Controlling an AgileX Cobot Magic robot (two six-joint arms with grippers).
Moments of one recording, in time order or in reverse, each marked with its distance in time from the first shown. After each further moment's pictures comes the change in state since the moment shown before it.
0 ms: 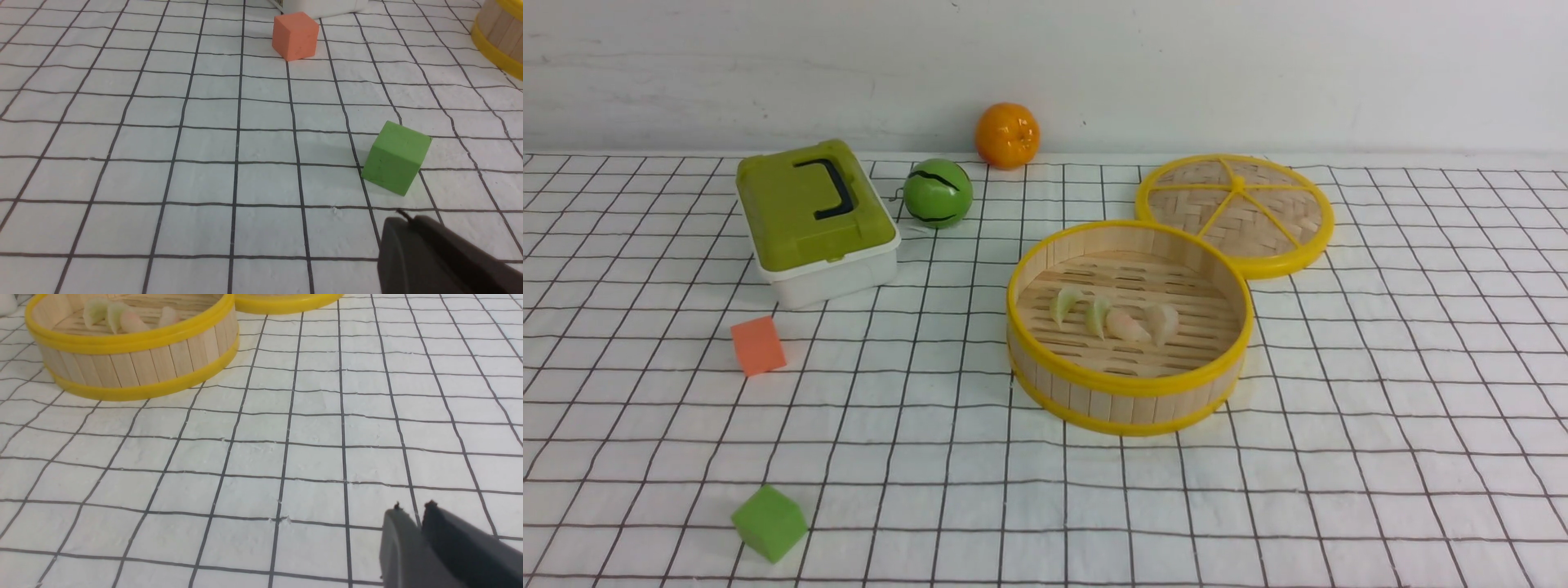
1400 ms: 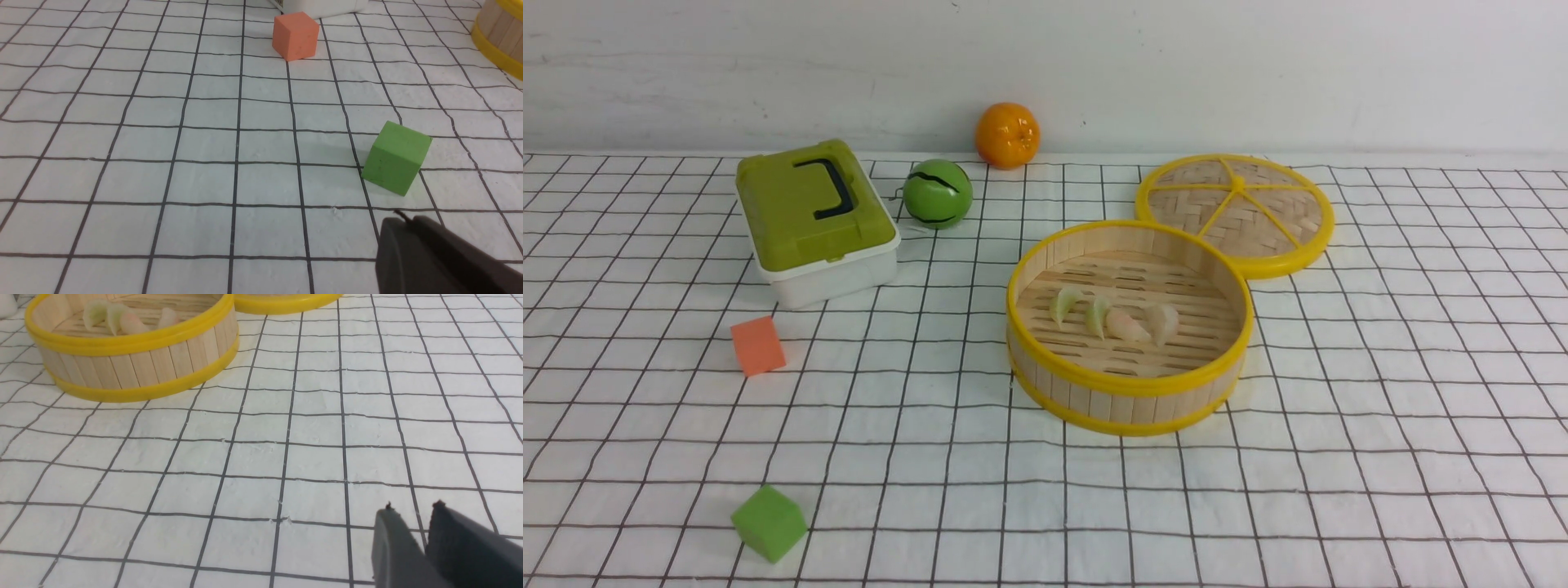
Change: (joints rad) right arm 0.000 0.000 0.000 0.000 0.000 0.007; left arm 0.000 0.000 0.000 0.000 0.000 0.000
